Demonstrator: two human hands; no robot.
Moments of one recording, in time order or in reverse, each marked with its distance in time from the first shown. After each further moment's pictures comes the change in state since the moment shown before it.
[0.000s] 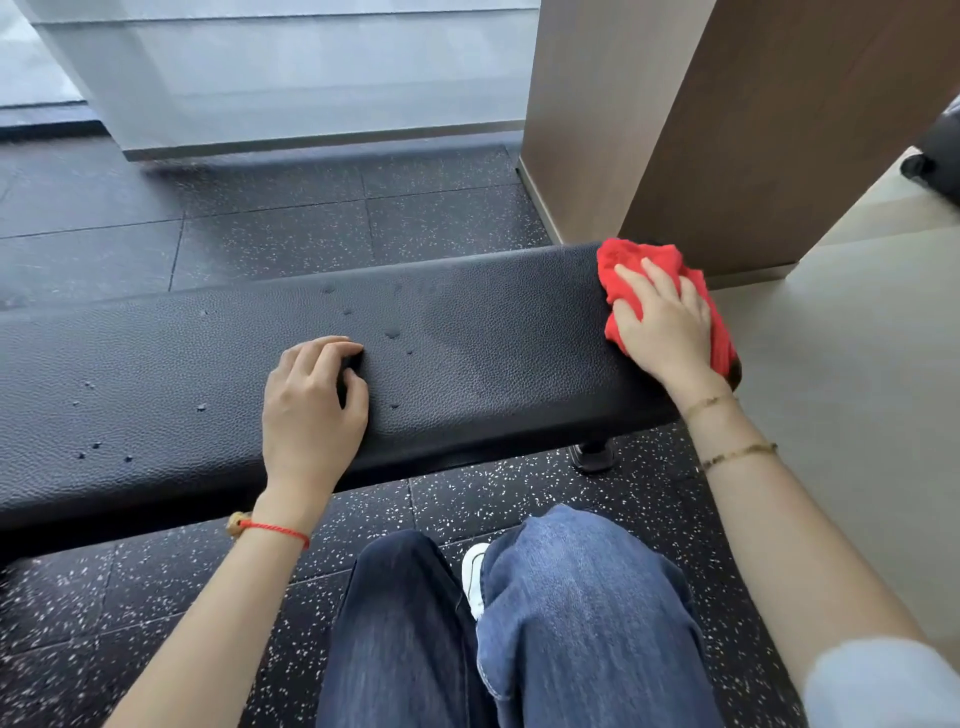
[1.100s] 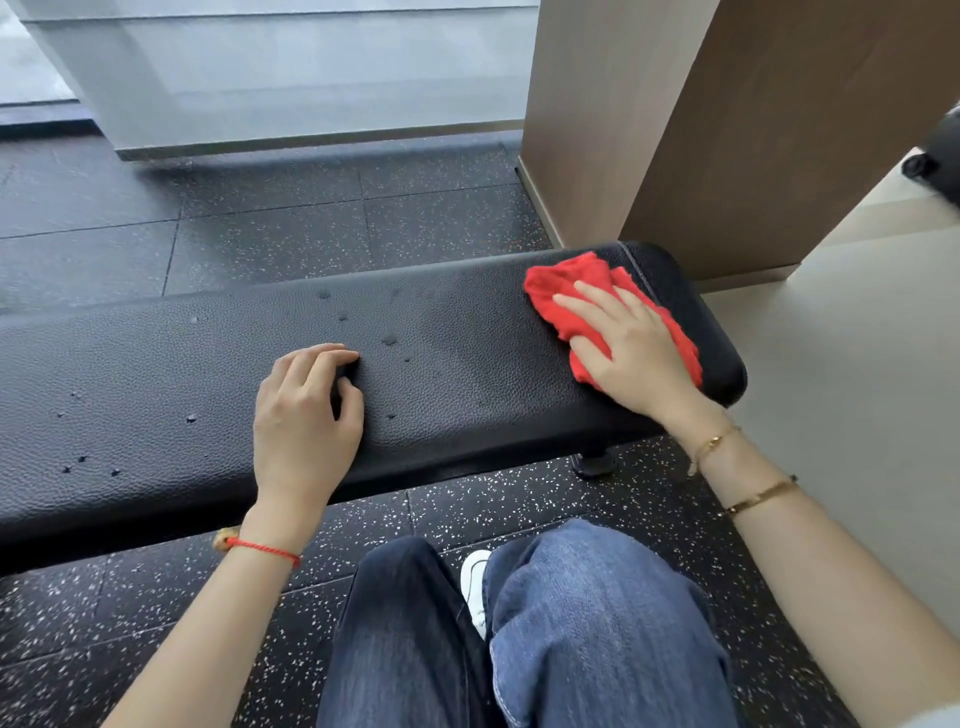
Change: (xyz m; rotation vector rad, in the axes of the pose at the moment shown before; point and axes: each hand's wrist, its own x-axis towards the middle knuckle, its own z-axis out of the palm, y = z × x) left_hand 0.000 0.000 -0.001 0.004 0.009 0.010; right_hand -0.021 -0.015 0.004 0.046 -0.070 -0.400
